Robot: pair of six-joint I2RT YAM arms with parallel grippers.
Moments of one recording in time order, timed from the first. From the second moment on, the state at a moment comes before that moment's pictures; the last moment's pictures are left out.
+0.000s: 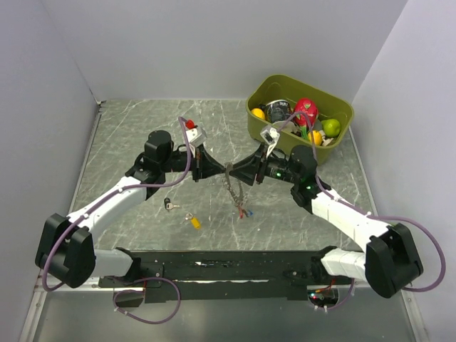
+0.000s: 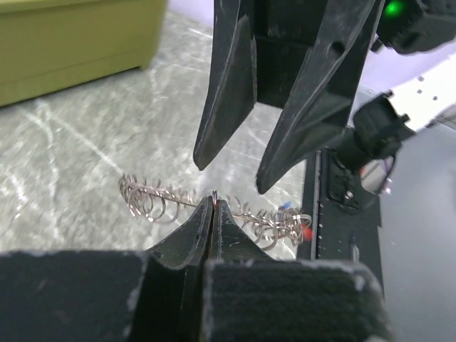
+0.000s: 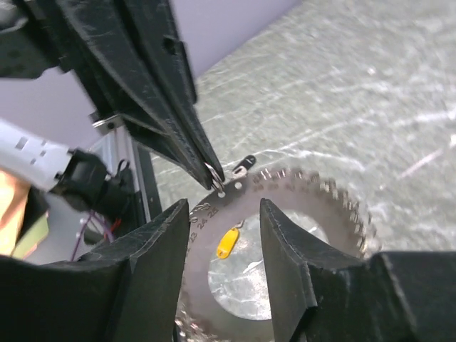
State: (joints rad) left arm -0.48 1.30 0.89 0.22 0.89 -0.15; right arm 0.48 1.20 0.69 0.47 -0.71 0.42
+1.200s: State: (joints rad) left arm -0.51 1.25 0.89 0.20 1.05 -0.15; right arm 0.50 1.15 0.69 0.47 -0.90 0.34
